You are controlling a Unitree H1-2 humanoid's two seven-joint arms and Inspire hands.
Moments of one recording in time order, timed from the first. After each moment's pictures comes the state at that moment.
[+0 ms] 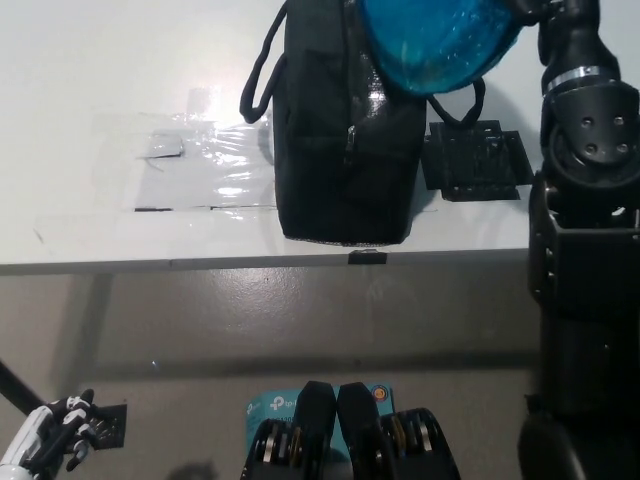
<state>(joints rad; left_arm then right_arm) -0.08 0.35 0.19 0.53 -0.22 -0.09 -0.29 -0.94 0.04 -0.16 0.06 -0.36 0.48 0.02</state>
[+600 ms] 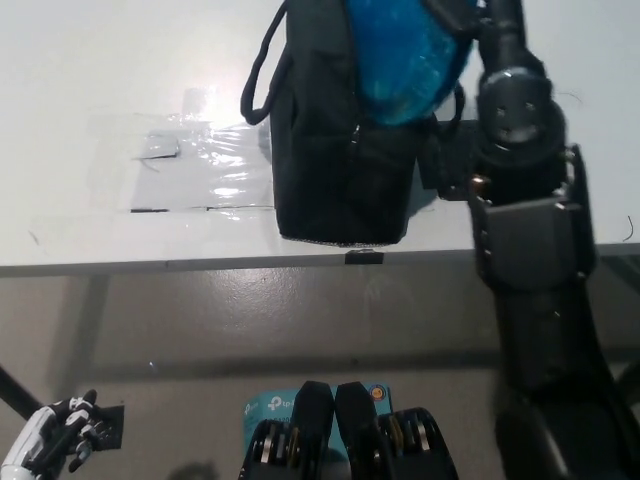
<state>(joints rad) -0.08 0.35 0.18 0.53 -0.22 -0.09 -0.29 -1.04 0.08 -0.08 0.34 -0.51 0.48 -0.07</state>
